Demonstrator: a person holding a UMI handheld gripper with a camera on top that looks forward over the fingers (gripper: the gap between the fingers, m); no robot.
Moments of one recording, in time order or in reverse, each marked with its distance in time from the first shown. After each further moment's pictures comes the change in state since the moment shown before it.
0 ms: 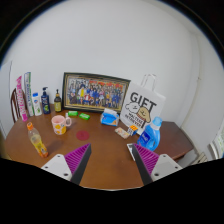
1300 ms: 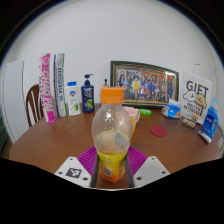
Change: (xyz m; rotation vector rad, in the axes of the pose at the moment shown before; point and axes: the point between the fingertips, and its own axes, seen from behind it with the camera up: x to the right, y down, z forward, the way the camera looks) arm -0.382 0.068 0.127 0.125 -0.228 0.087
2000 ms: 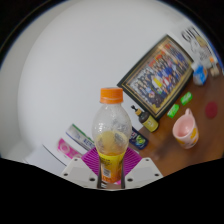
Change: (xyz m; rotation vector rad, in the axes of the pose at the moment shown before) arm -0.124 -0.230 0.051 0.132 -0.387 0.807
